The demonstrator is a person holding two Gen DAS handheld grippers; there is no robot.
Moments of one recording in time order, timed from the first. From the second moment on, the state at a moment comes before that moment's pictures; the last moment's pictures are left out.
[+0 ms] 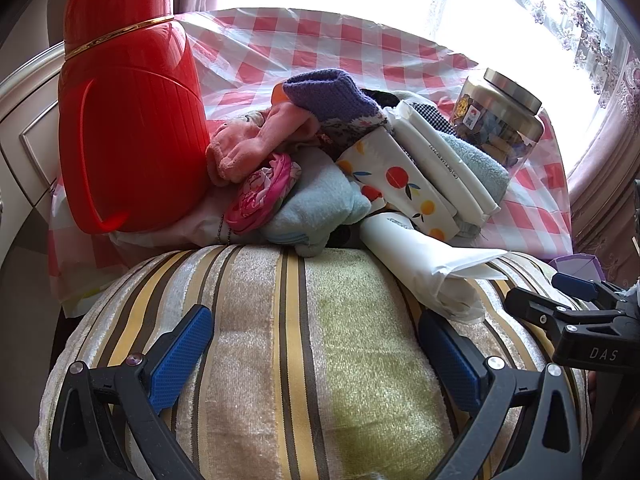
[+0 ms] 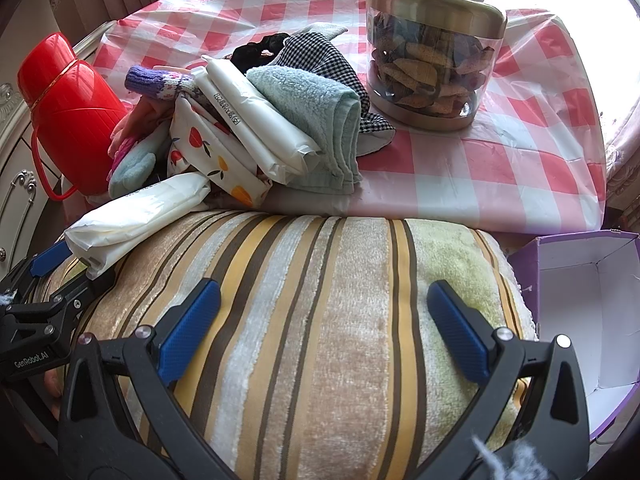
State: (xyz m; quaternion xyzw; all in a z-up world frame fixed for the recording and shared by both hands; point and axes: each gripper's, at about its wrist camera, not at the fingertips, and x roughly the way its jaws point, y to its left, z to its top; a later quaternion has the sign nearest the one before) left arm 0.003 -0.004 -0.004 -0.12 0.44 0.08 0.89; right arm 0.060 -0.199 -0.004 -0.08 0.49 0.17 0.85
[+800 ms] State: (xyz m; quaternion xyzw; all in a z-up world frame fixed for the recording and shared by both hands) left arm 0.003 -0.005 -0.003 -0.12 0.44 0.08 0.89; right arm 0.058 -0.201 -0.006 -0.08 0.49 0.17 0.85
